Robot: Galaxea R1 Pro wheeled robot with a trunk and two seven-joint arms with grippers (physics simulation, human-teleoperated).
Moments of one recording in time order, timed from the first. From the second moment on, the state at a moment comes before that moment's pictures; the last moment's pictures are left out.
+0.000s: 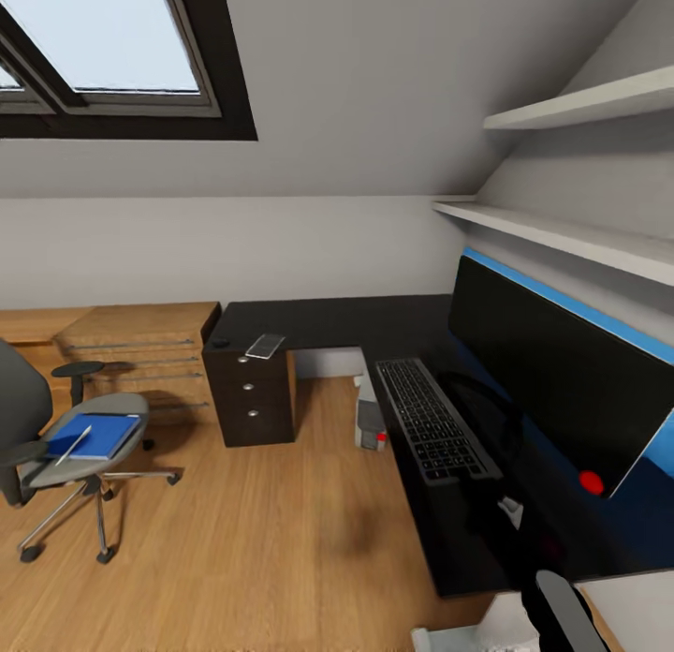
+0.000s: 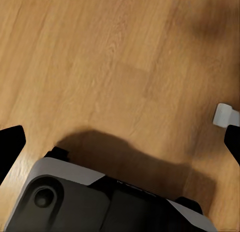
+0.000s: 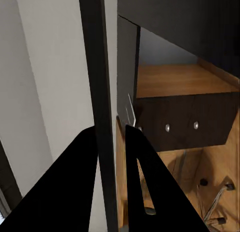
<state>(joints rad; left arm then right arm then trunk) 0.18 -0.01 -0.10 -1.24 0.54 0.35 0.34 -0.21 -0.03 -0.17 -1.13 -1.46 0.36 0.21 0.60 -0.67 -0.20</state>
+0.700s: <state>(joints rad) 0.18 -0.01 -0.10 -1.24 0.54 0.35 0.33 -0.22 -0.03 -0.17 -1.06 -1.46 0.24 0.15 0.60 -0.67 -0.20</state>
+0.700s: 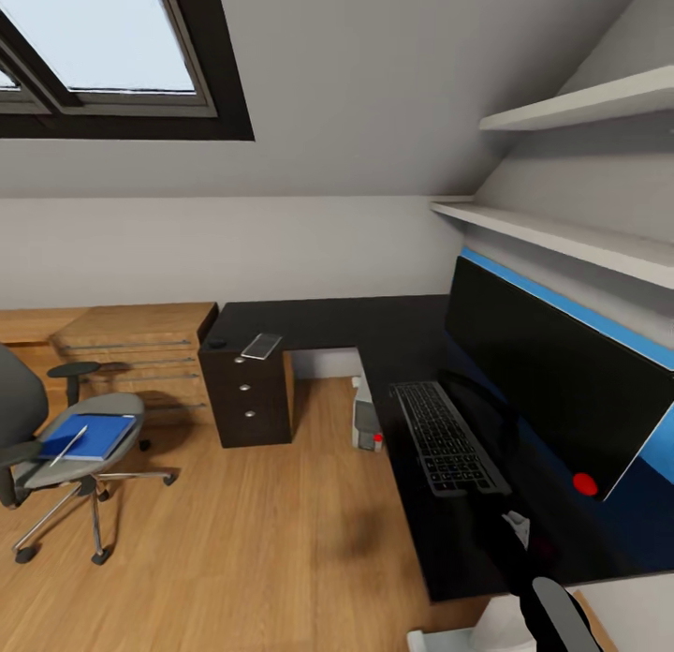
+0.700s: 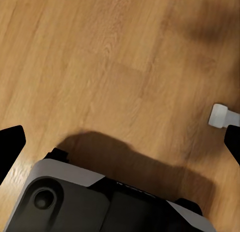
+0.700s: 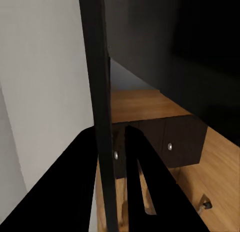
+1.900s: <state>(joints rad) 0.18 -0.01 -0.10 -1.24 0.54 0.35 0.33 -0.22 -0.03 -0.17 -1.06 -1.46 0.24 0.09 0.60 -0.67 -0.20</state>
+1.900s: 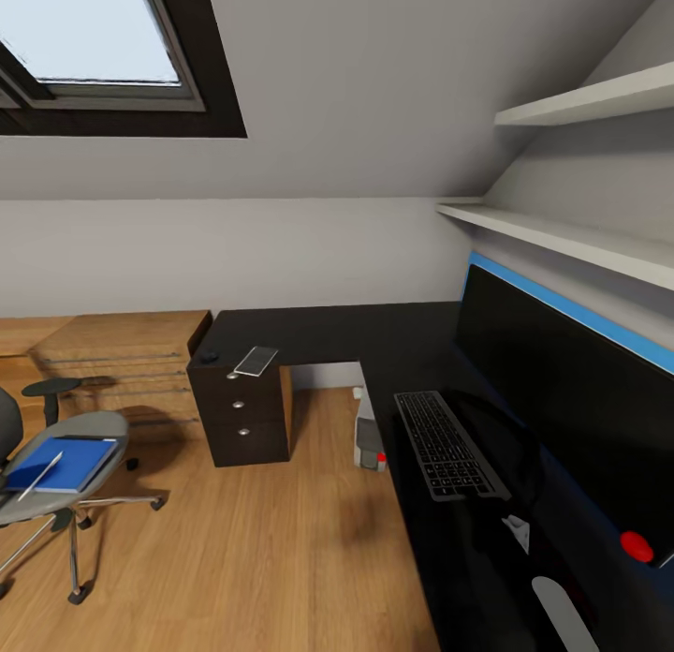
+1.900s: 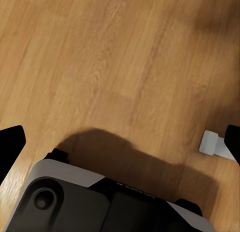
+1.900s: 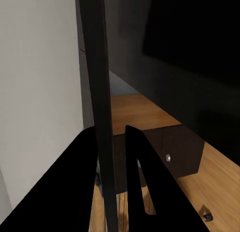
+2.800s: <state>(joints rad) 0.18 -0.01 -0.10 -1.24 0.54 0.35 0.33 -0.22 -0.03 -0.17 -1.05 -1.46 0.24 0.09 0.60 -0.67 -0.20</state>
